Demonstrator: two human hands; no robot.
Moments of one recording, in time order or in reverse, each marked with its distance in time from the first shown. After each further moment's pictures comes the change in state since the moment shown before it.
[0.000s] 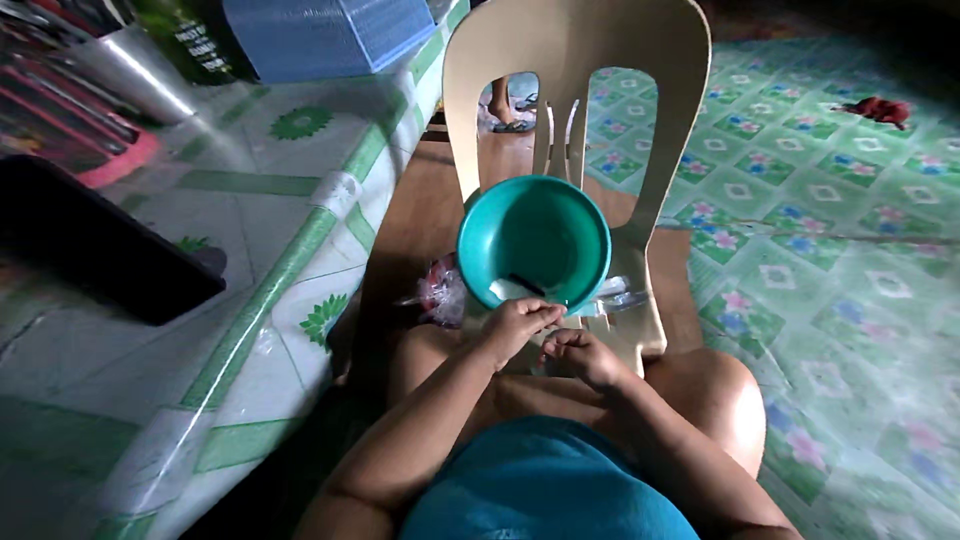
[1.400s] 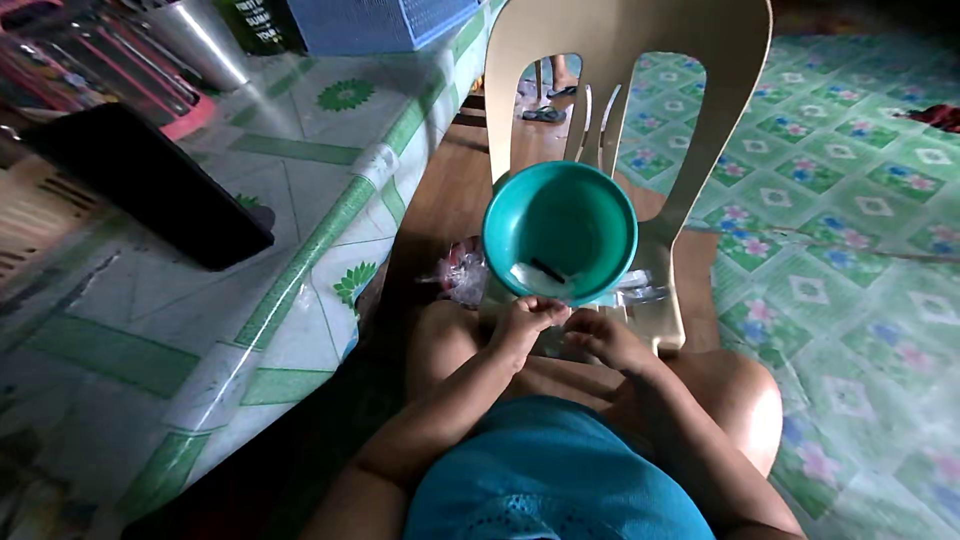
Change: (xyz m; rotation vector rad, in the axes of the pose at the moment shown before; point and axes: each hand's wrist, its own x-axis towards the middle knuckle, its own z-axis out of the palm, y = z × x) left_hand -0.022 -0.034 0.016 -0.251 0.323 0.001; right_hand -0.007 -0.022 -0.008 -0.406 0.065 0.056
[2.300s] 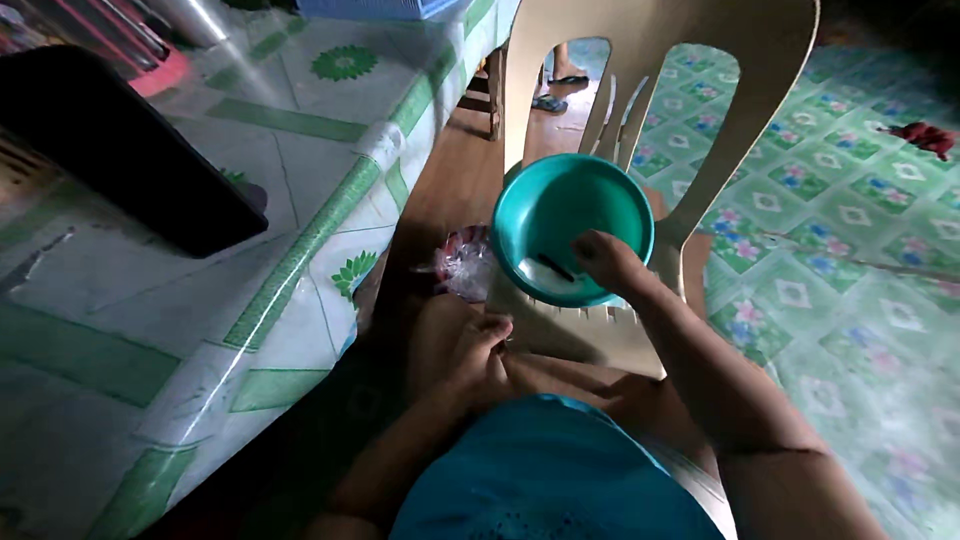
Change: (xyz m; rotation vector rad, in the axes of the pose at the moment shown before) left_hand -0.016 -0.068 -0.082 -0.330 0.100 0.052; right_hand 0.098 -0.057 -0.038 -0.649 0.169 -0.053
